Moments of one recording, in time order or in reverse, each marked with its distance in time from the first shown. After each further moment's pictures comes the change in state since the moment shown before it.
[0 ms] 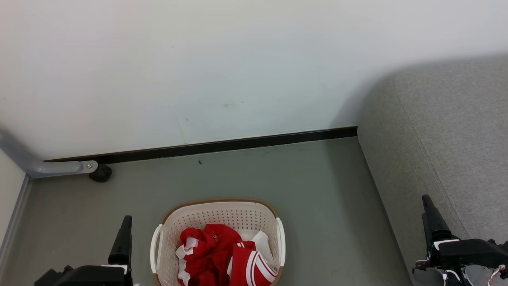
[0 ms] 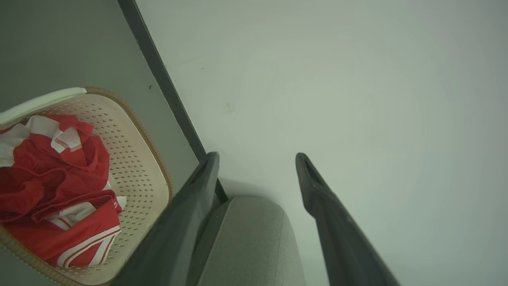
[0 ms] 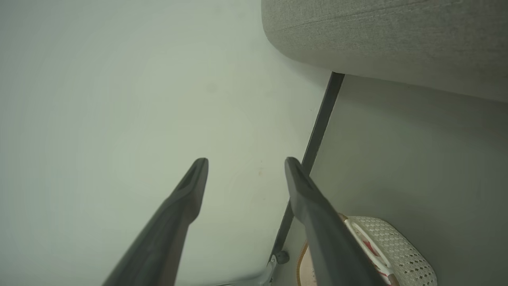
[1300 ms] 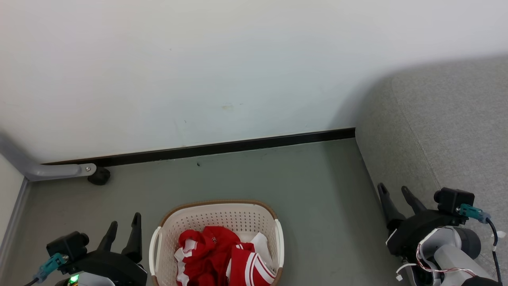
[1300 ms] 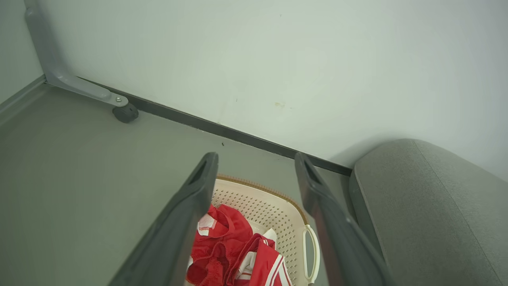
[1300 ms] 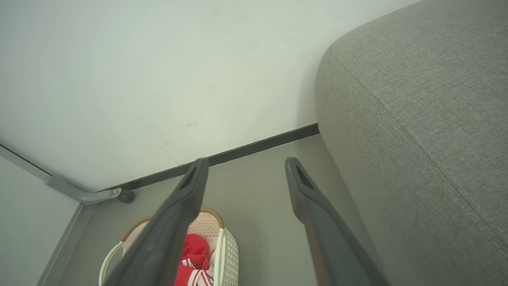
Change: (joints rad) left arm -0.114 0.167 -0.273 0.166 0.639 0.052 -0.185; right arm -0.229 -0.138 0.403 0.247 -0.662 -0.082 -0.160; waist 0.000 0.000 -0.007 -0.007
